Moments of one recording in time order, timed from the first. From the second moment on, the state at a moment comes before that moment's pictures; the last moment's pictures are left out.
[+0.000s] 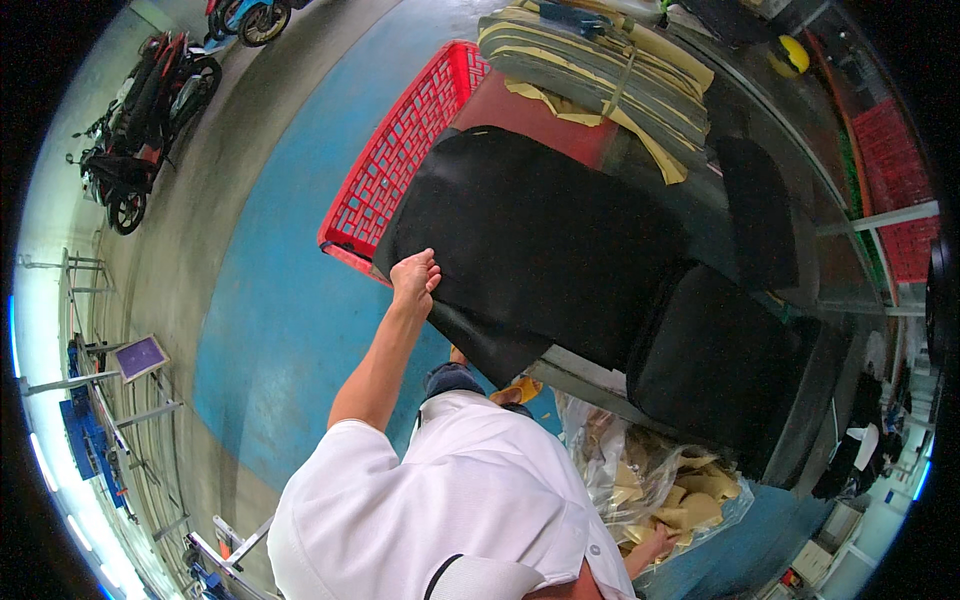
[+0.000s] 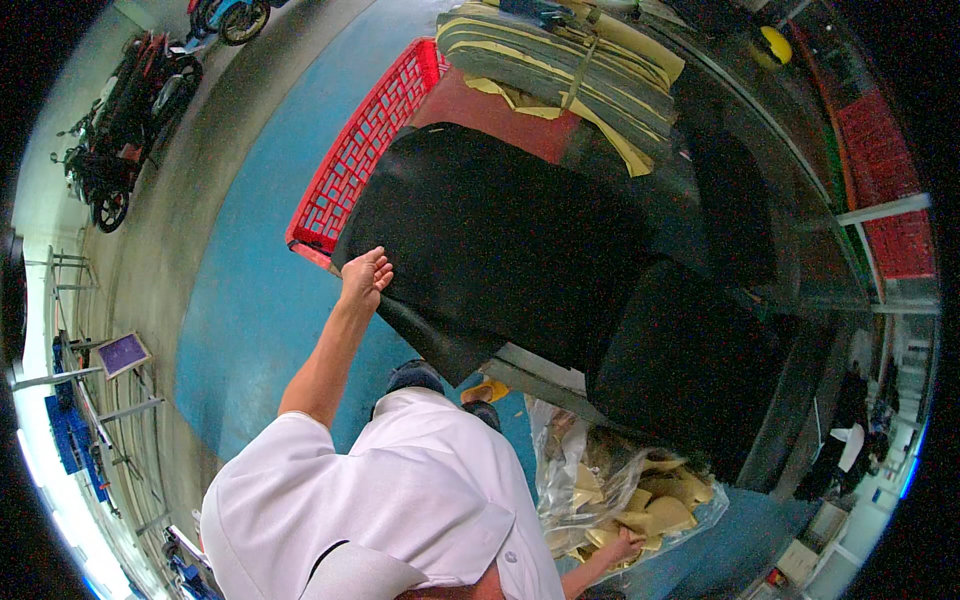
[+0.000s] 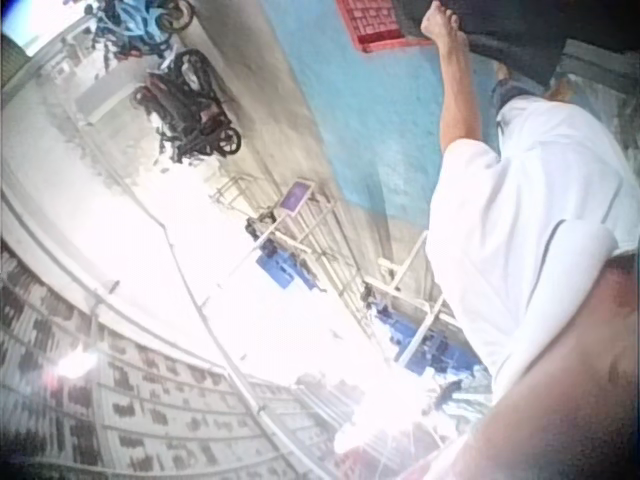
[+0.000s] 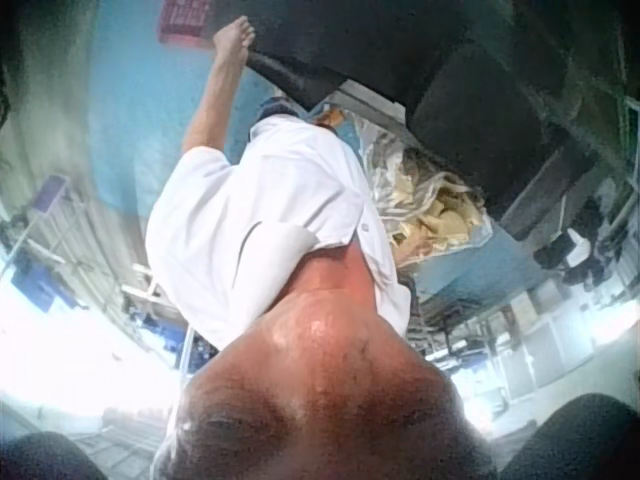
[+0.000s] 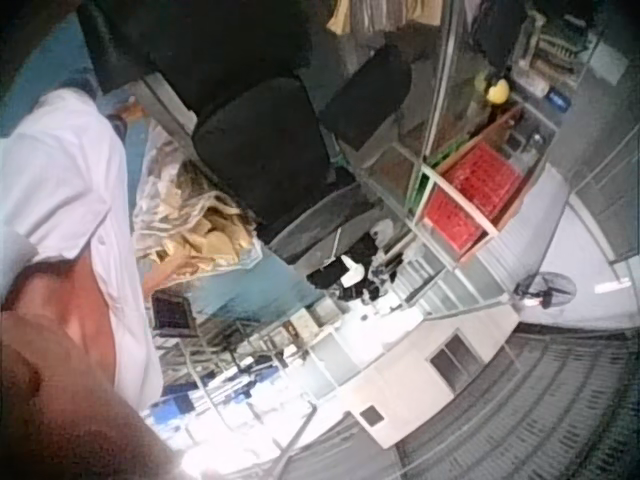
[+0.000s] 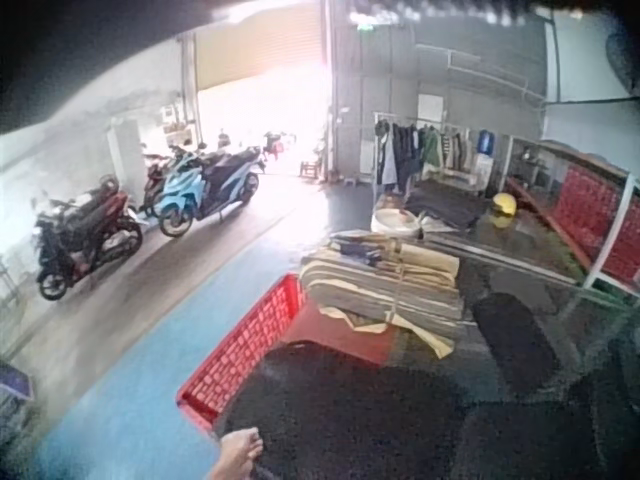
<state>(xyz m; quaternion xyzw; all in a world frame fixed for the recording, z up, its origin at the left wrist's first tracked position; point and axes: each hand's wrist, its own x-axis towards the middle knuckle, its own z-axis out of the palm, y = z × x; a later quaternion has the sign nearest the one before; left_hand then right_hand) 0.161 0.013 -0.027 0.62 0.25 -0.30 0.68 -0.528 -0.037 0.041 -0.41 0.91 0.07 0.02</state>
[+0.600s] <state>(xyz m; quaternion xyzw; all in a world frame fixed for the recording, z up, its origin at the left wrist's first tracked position) 0.146 0.005 -0.012 0.65 0.10 -0.36 0.66 -0.517 -0.133 -0.032 -0.55 0.78 0.18 0.25</state>
